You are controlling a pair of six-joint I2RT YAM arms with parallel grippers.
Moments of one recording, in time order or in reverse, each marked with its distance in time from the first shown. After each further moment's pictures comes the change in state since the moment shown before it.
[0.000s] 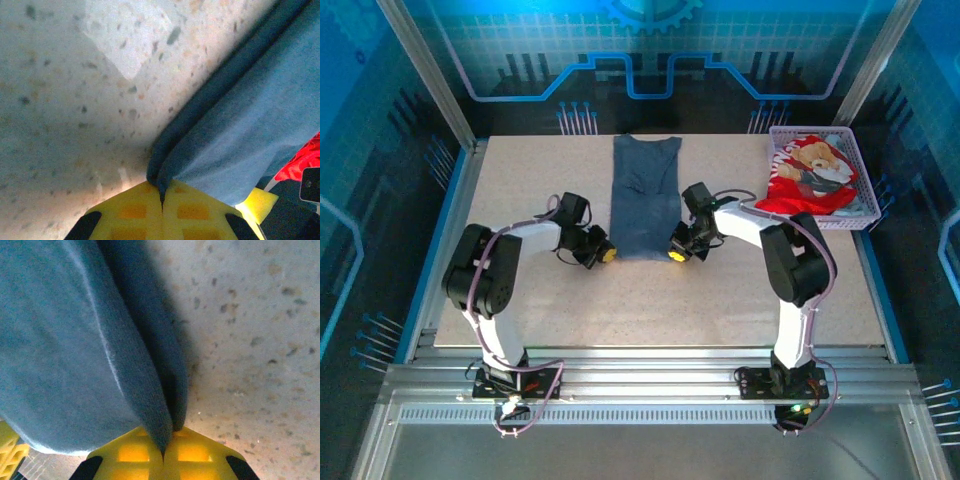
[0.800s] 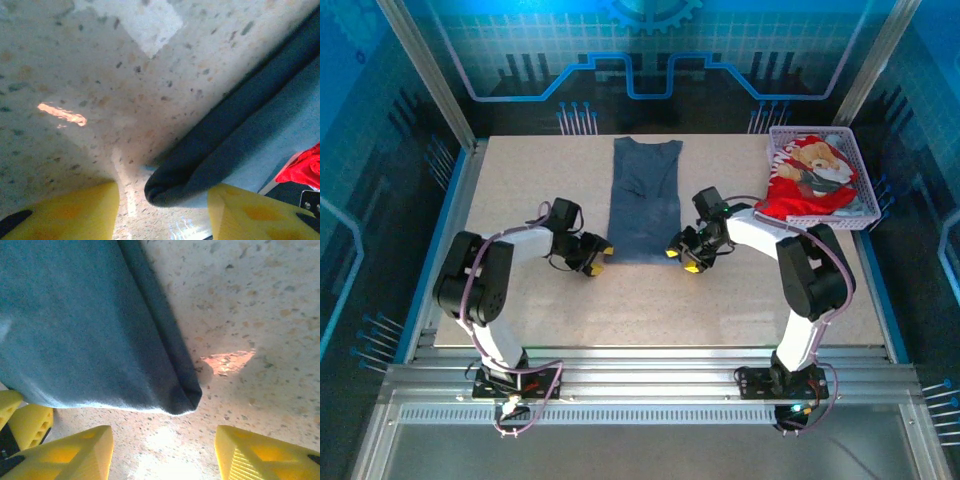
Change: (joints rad) left arm 0.034 -0.037 -0.071 -0.005 0.012 -0.039; right arm -0.028 -0.109 -0.114 0.030 -0.071 0.026
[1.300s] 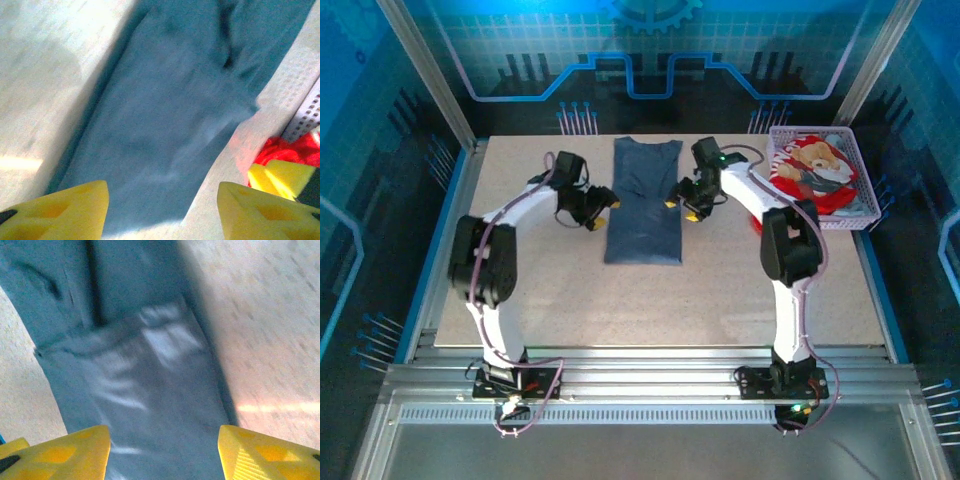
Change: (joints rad) left arm 0.021 0.077 0.405 -0.202 -0.073 0.208; right arm -0.090 0.265 0.575 -0.266 0.093 -0.192
